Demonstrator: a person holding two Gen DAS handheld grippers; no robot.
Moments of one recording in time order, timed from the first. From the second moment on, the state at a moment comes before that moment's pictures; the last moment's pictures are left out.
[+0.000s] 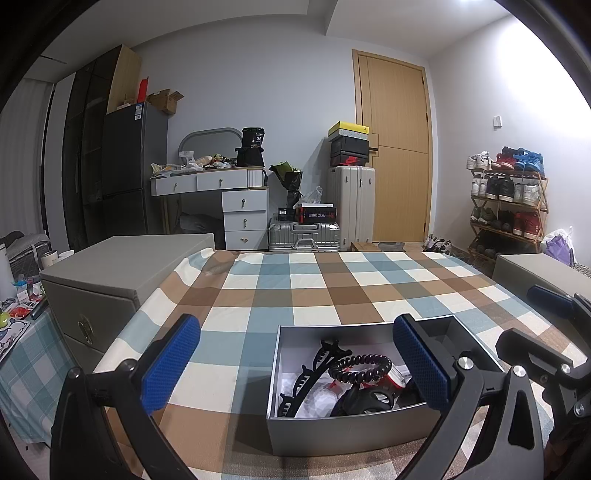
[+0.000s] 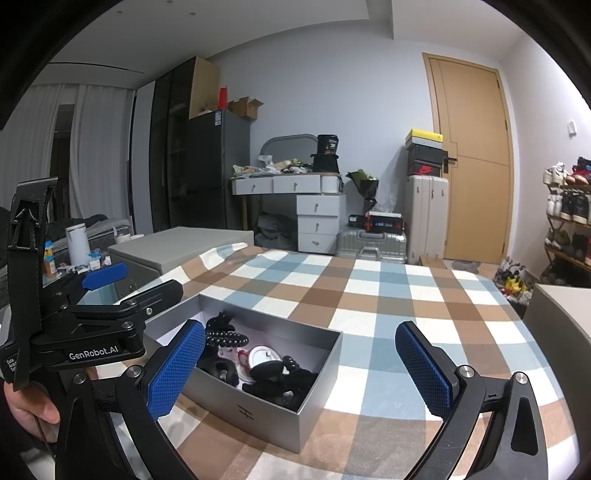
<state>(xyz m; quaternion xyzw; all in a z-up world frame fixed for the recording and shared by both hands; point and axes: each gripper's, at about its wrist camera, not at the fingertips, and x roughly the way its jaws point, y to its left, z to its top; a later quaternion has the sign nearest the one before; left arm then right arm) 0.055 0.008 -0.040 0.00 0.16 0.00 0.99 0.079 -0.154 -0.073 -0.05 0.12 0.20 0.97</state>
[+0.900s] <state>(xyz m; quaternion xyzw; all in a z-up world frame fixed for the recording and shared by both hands) 0.056 0.009 -0.041 0.00 0.16 0.00 0.99 0.080 -0.153 -0.075 -0.05 0.12 0.20 0.97</state>
